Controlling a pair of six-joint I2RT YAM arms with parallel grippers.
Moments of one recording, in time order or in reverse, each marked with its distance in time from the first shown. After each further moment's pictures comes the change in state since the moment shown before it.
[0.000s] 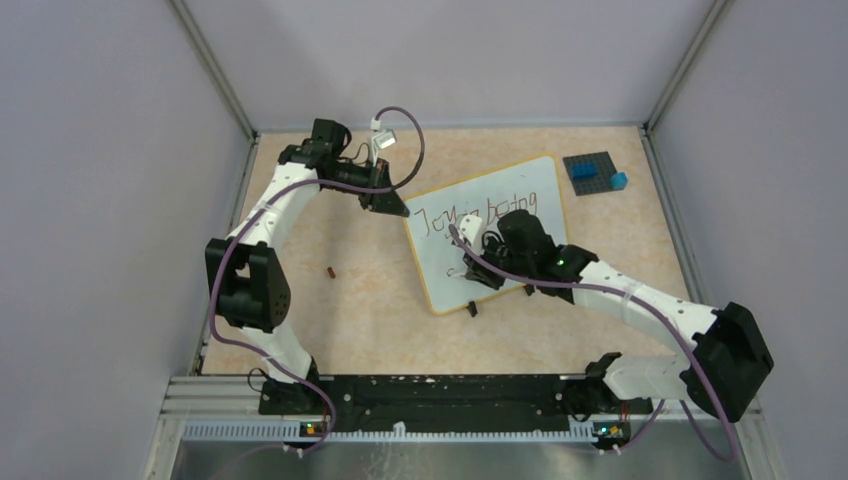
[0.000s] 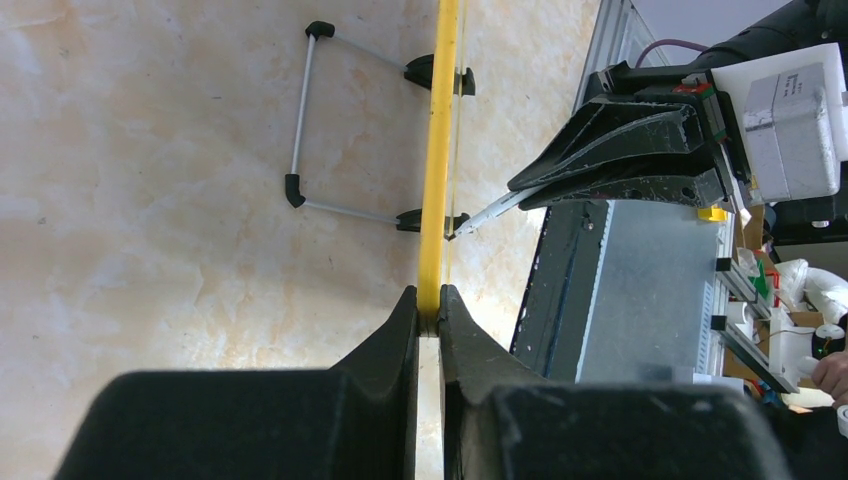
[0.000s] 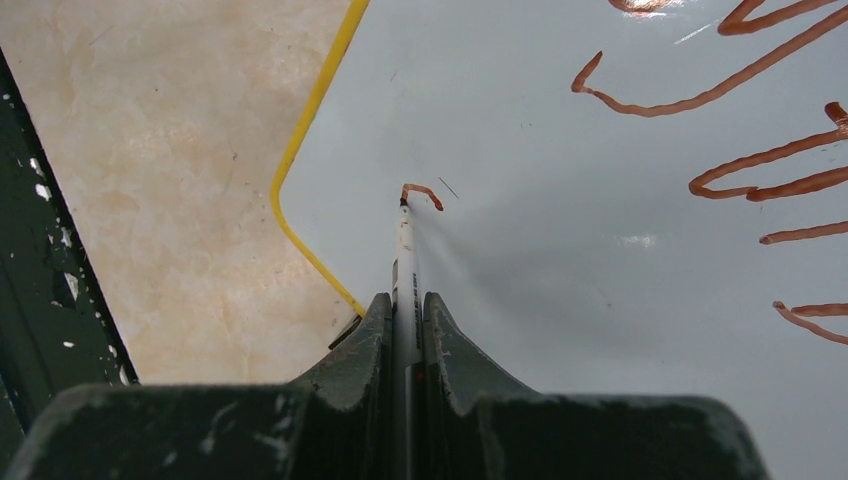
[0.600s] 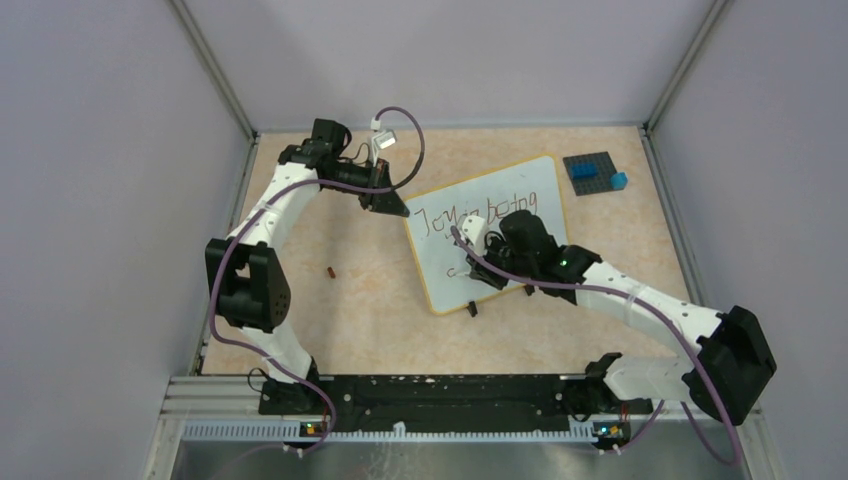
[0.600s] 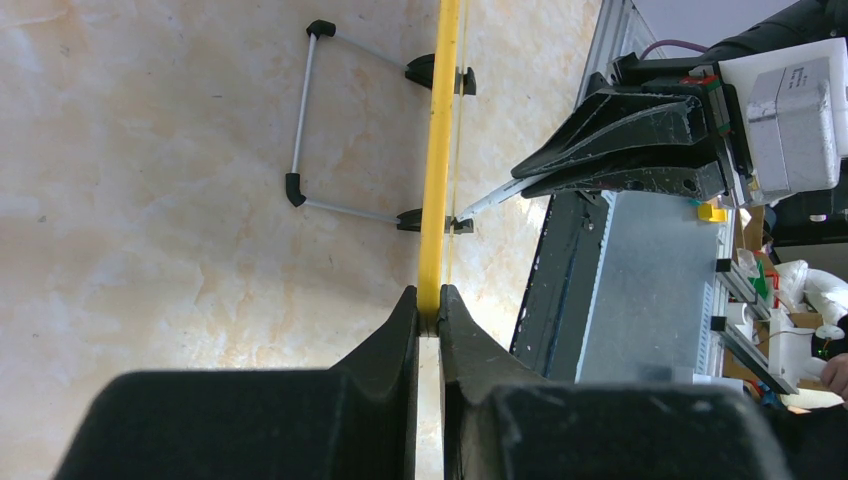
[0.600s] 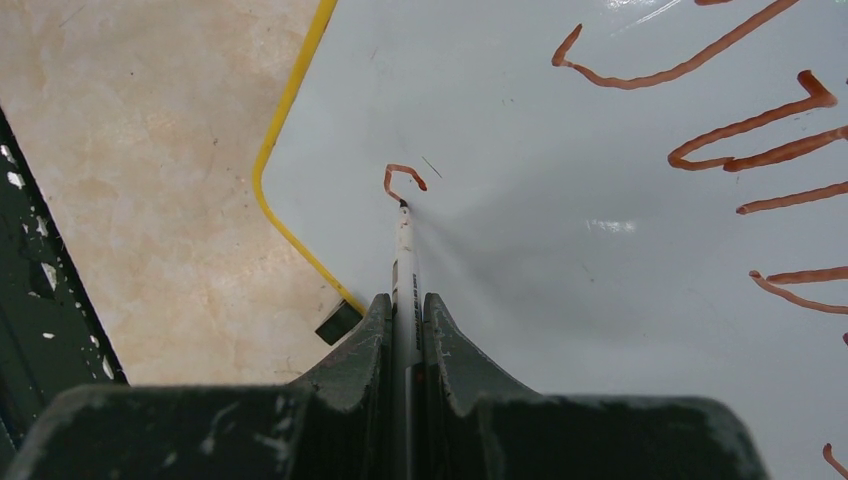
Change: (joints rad) left arm 0.000 0.000 0.000 0.000 -0.003 -0.003; right arm -0.006 -0.019 -0.001 -0.040 0.037 -0.017
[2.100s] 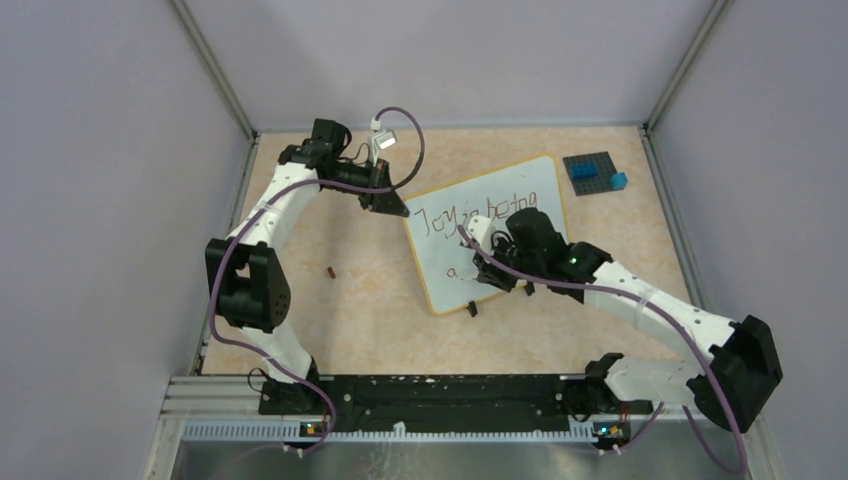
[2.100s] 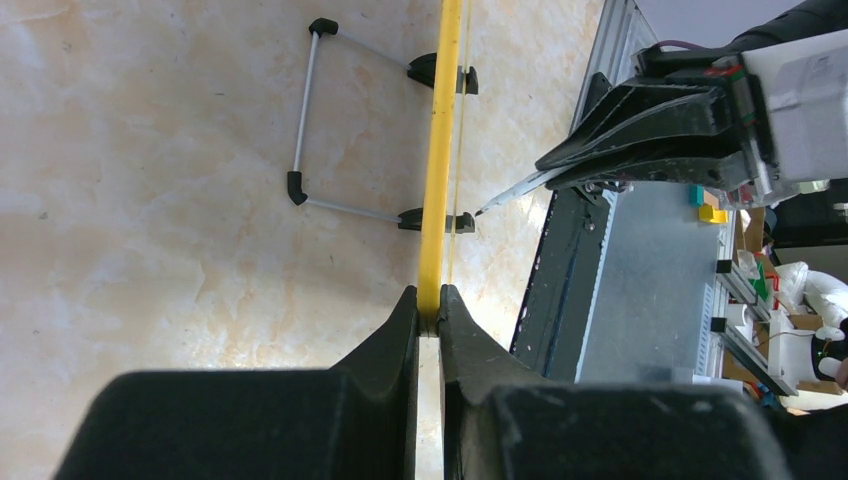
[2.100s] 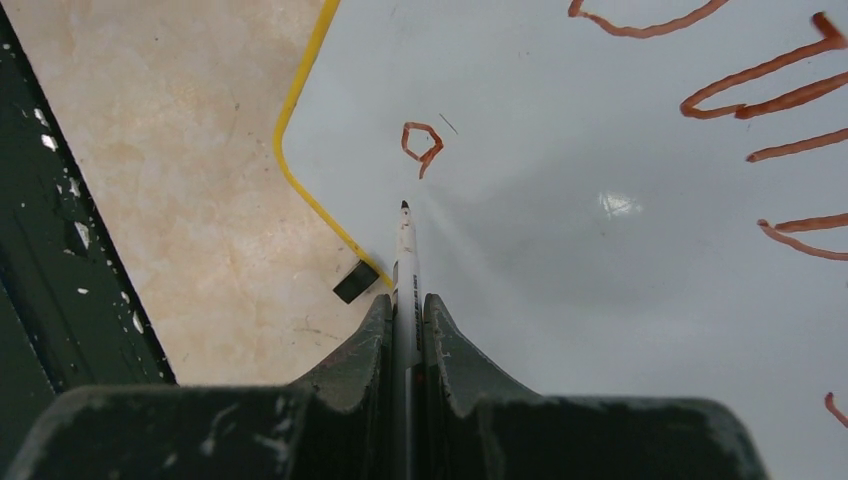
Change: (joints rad) left arm 0.000 0.000 0.000 0.000 -0.007 -0.004; right arm -0.013 -0.034 0.018 -0.112 -0.016 -0.009
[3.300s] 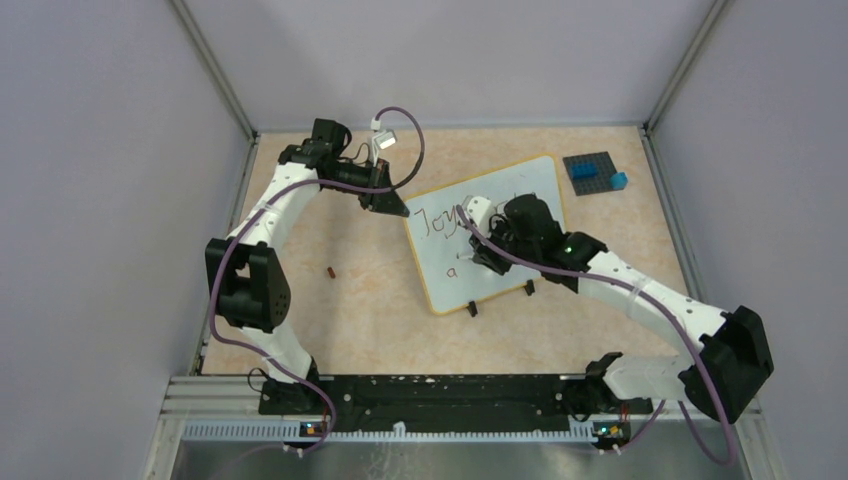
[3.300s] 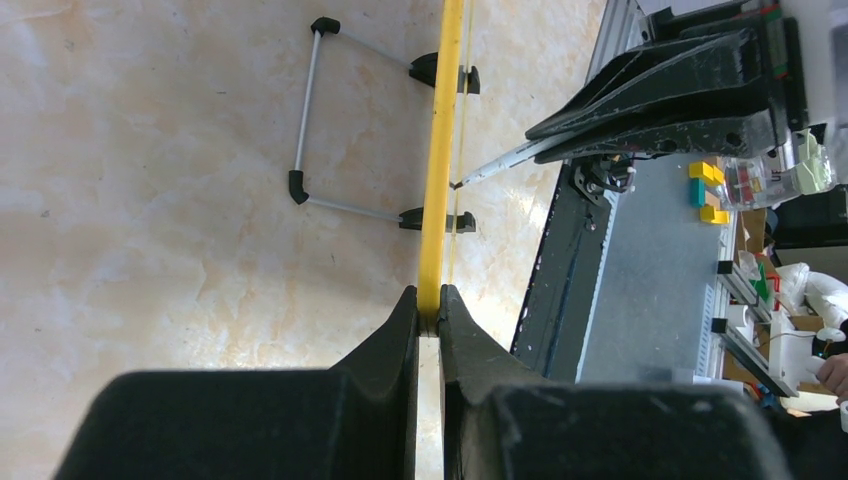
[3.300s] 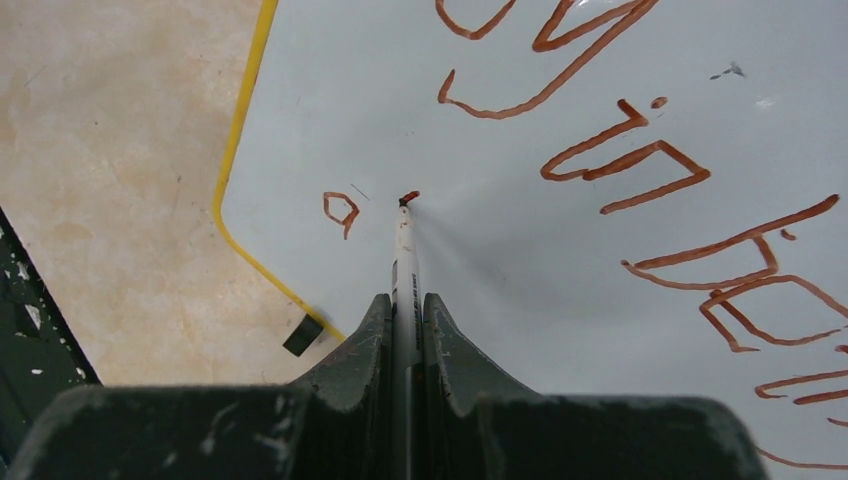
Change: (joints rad) left arm -0.001 0.000 0.000 0.000 -0.002 -0.003; right arm -0.036 0.052 0.095 0.050 0.056 0.029
